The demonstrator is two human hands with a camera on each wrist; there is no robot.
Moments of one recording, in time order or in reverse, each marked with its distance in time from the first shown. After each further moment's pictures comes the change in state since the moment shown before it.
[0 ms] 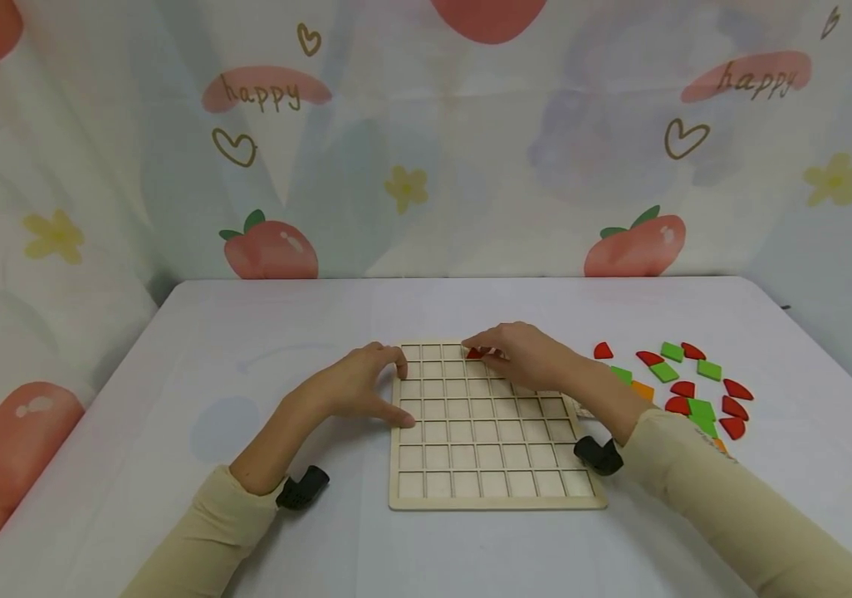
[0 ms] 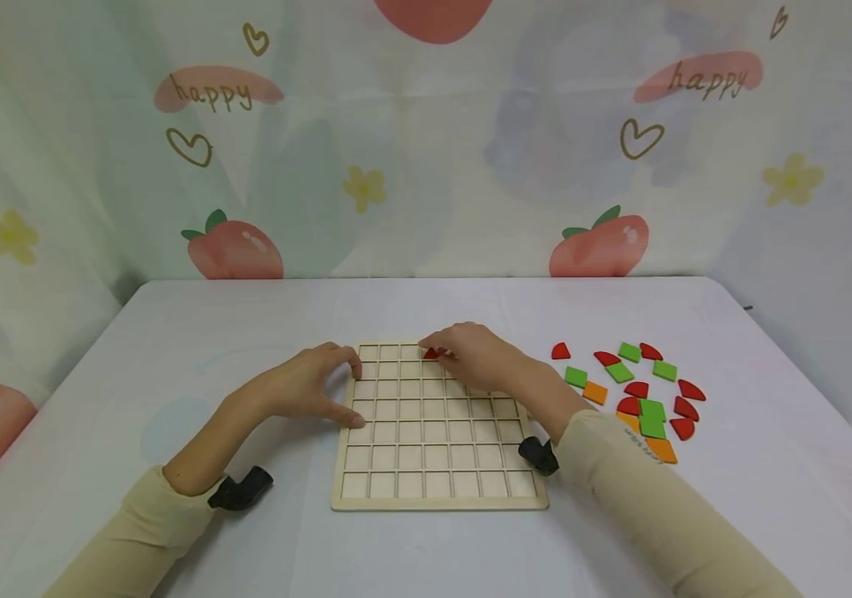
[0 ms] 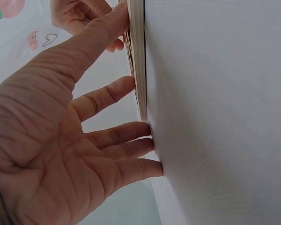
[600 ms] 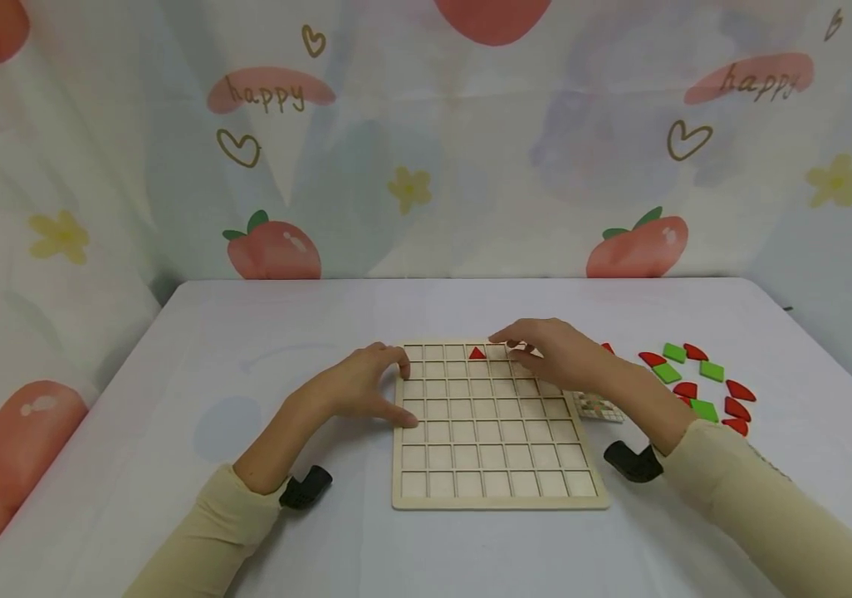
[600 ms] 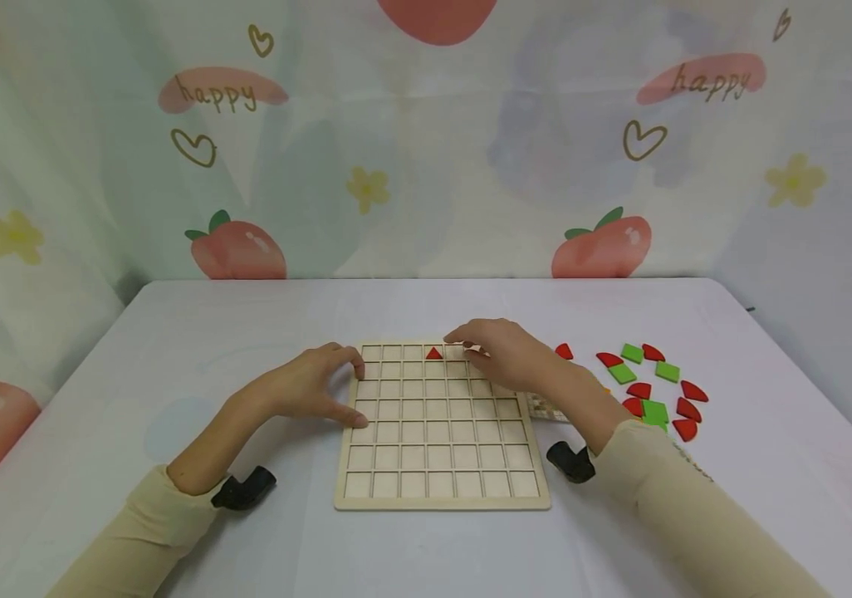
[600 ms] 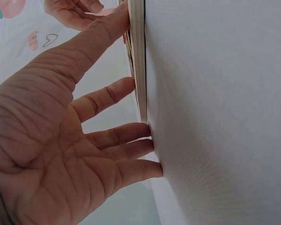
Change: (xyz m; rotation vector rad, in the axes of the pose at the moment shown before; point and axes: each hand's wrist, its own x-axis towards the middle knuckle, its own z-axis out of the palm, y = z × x) left_hand -0.001 0.000 0.000 -0.008 0.006 0.012; right_hand -0.030 0.007 -0.019 0.019 0.088 0.010
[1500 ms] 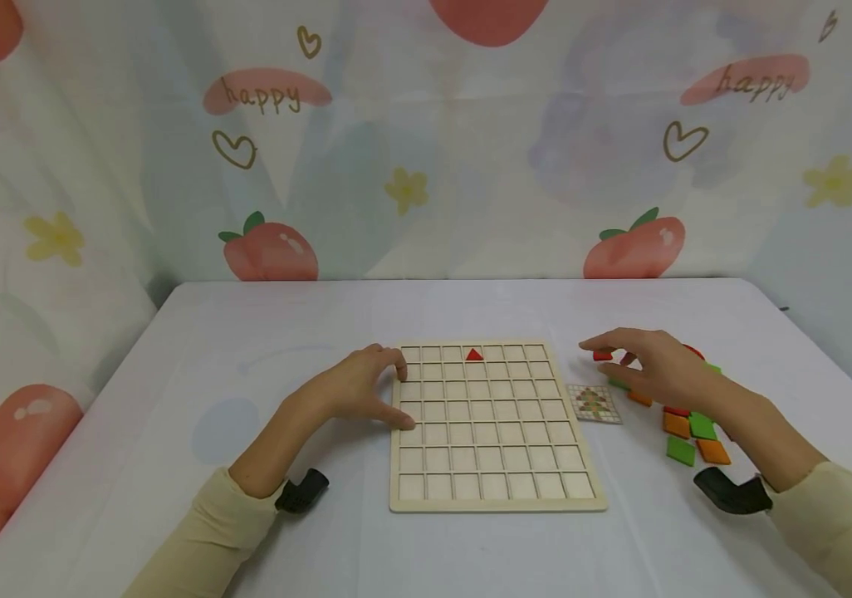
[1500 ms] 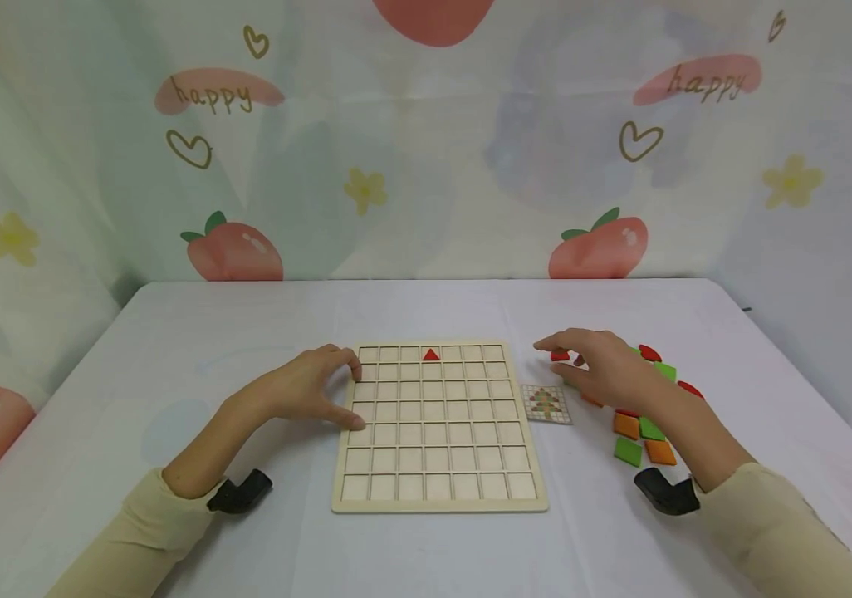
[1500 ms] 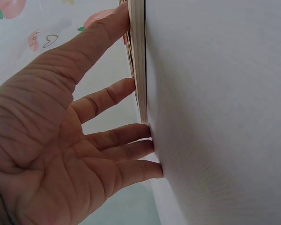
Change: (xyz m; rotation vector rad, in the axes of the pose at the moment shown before) left_hand 0.000 0.001 0.001 -0.003 -0.002 -0.026; right_hand -0.085 0.047 -0.035 -0.083 0.087 0.145
